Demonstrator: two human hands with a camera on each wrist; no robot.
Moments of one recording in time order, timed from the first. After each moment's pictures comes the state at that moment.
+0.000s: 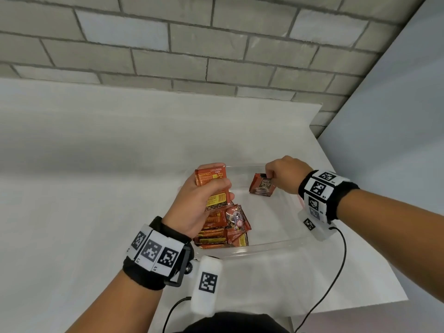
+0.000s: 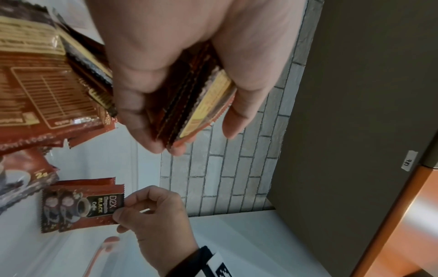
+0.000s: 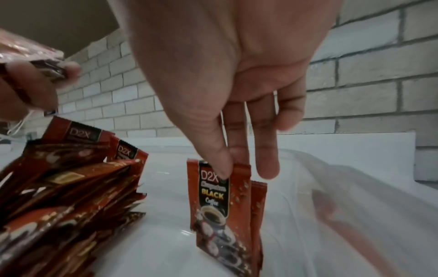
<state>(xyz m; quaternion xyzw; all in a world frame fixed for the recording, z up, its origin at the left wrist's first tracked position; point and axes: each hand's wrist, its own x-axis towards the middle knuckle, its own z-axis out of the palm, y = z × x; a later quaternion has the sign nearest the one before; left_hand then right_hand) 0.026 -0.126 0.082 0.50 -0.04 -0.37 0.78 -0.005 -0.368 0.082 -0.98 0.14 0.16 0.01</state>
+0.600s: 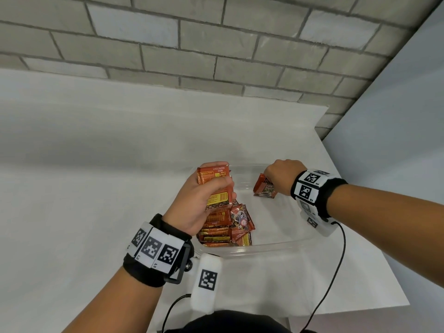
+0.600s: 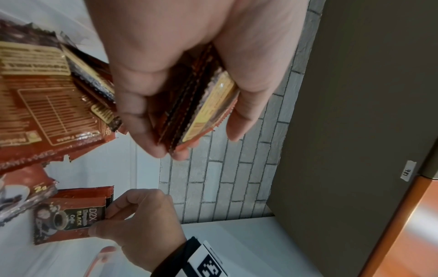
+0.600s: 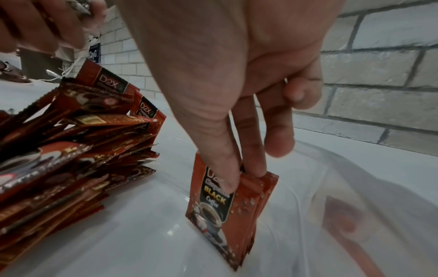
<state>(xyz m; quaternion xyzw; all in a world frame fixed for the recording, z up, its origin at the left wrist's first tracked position) 0.030 -0.118 0.082 0.49 -0.06 -0.37 0.79 0.012 -0.347 0.080 -0.95 0.07 0.24 -0.19</state>
